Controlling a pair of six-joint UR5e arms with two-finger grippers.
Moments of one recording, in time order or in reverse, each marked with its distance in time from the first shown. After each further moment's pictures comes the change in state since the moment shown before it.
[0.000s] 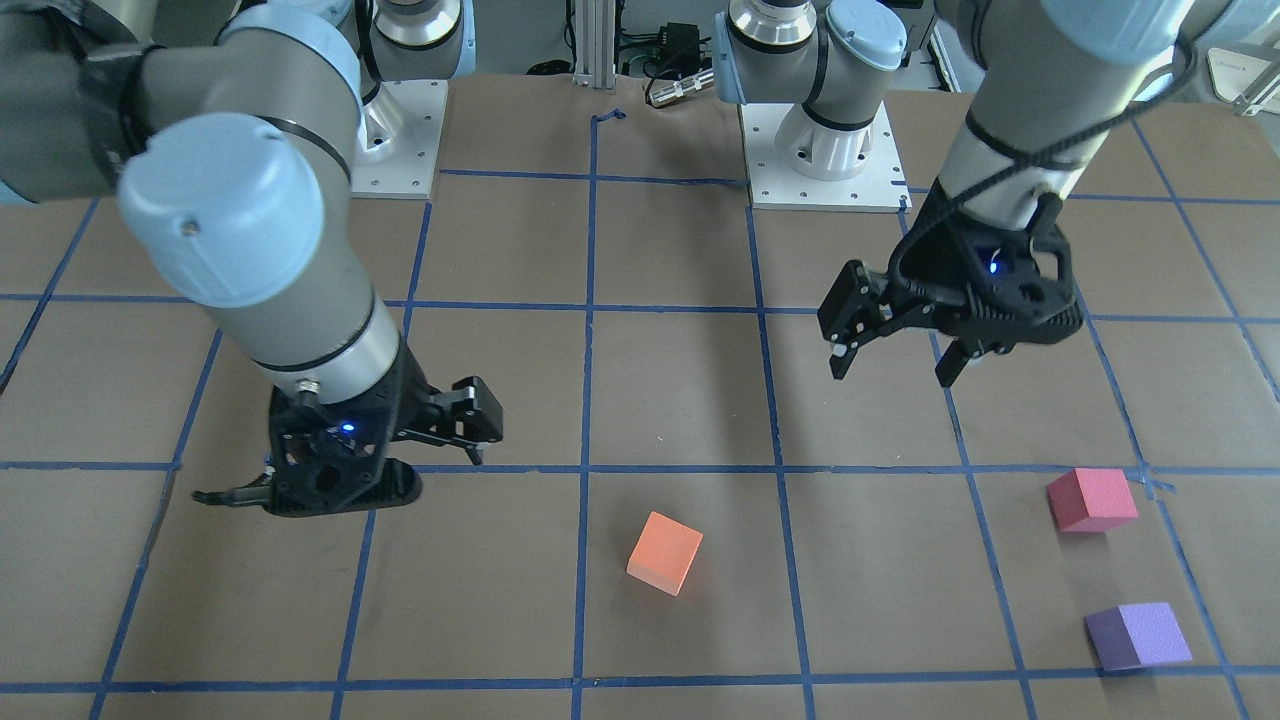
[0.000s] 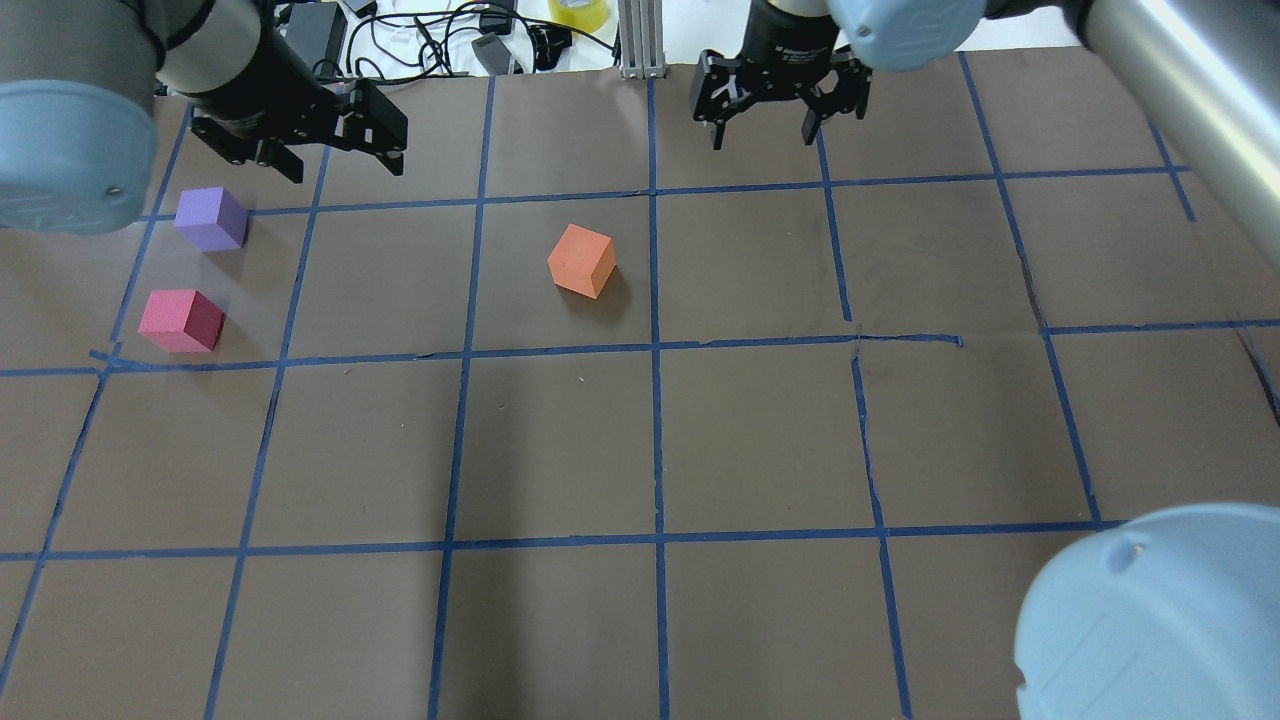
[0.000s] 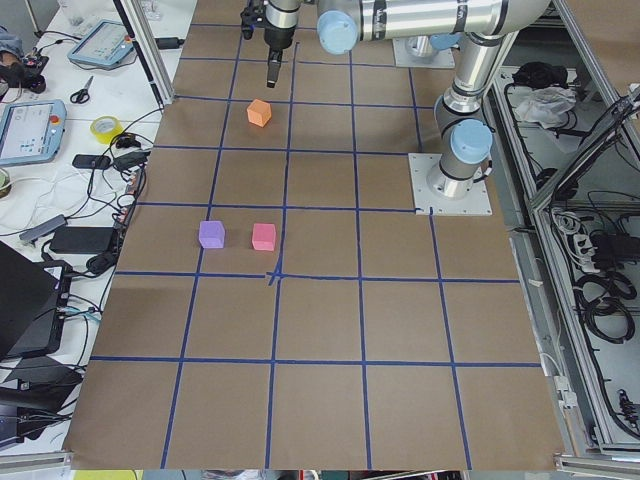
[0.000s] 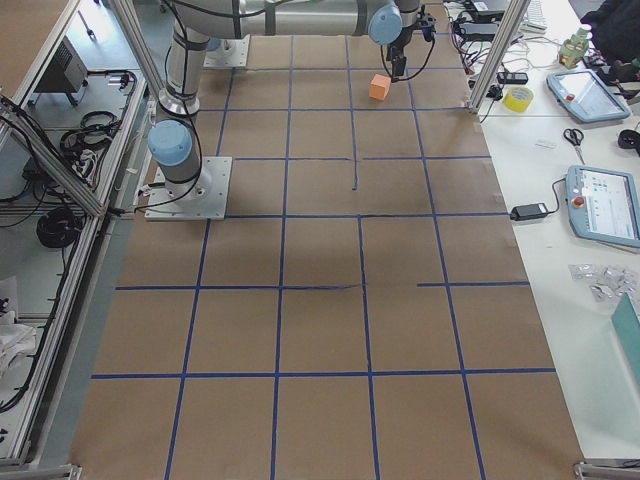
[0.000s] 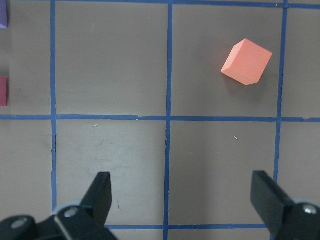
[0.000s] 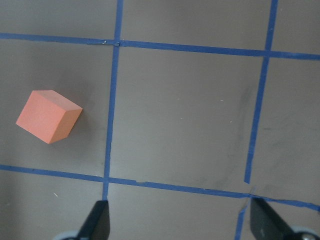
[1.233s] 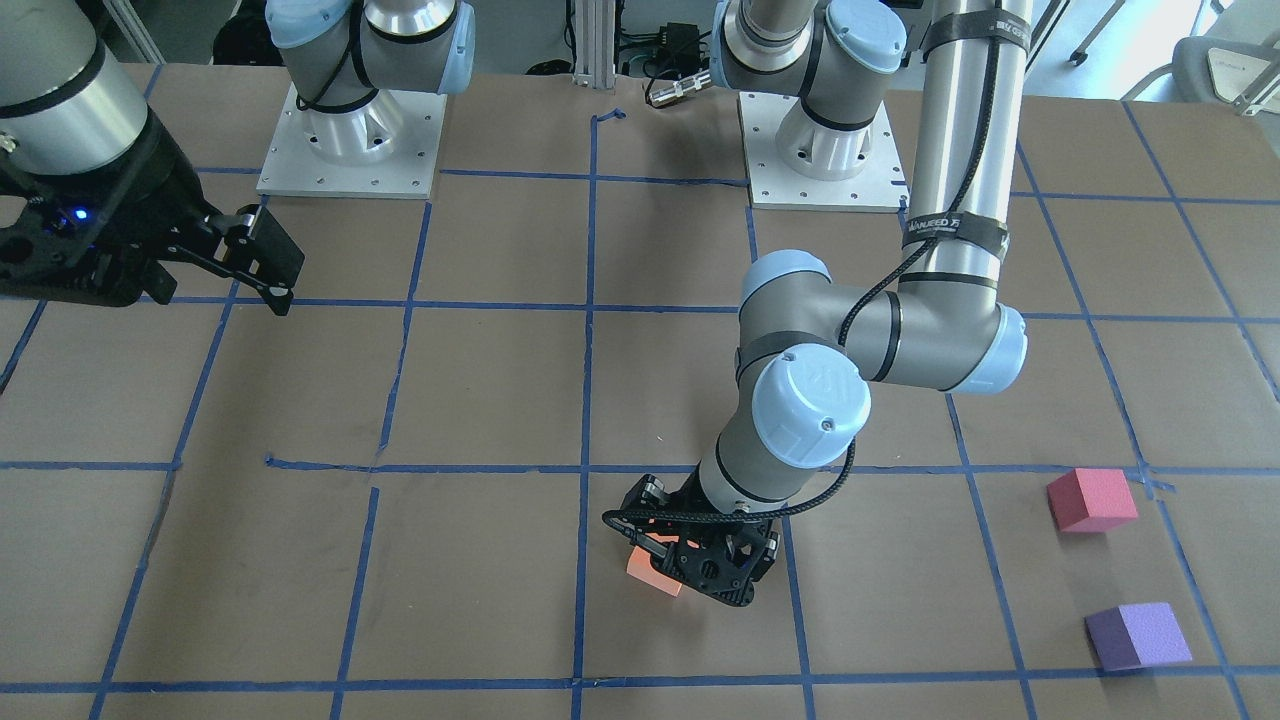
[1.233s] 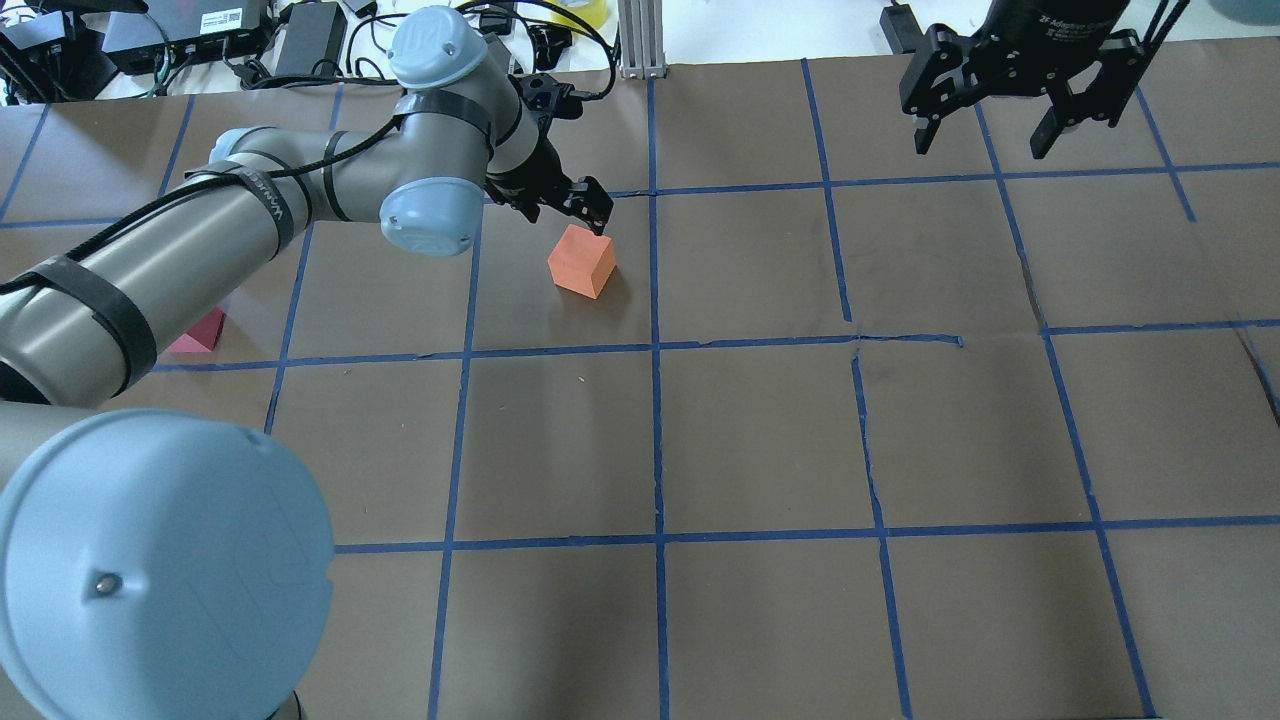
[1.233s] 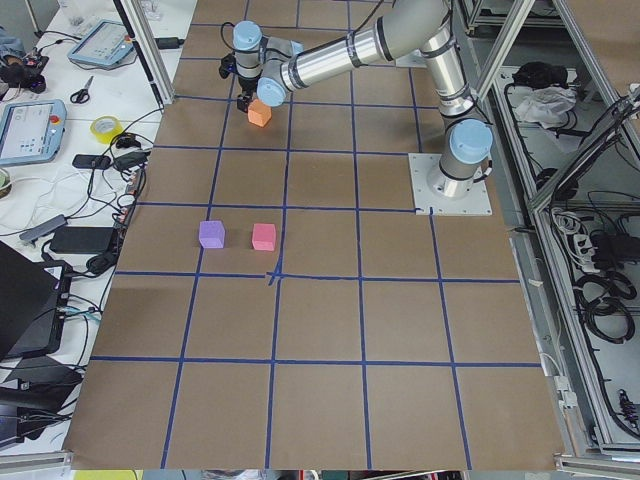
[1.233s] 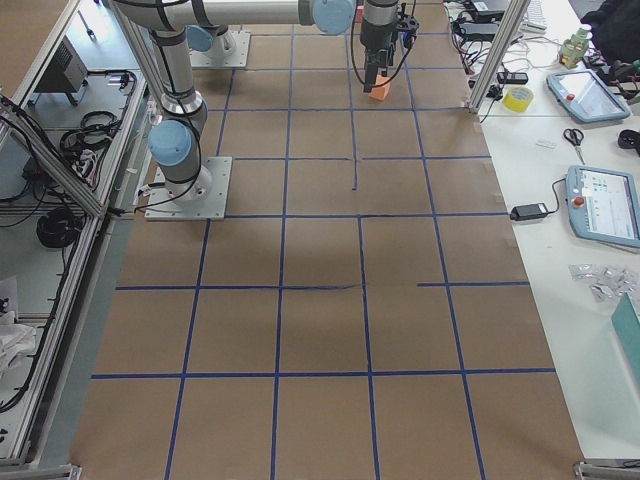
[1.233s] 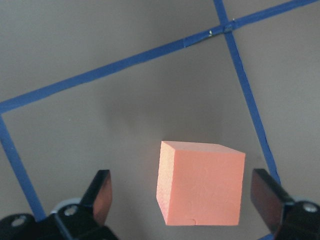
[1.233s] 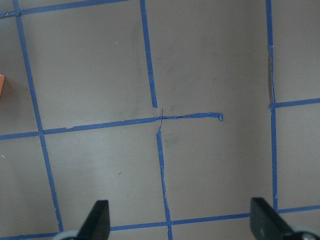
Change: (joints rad) left arm -0.197 -0.457 0.079 0.295 -0.091 0.176; right arm -0.177 -0.280 0.152 0.169 -0.072 0.054
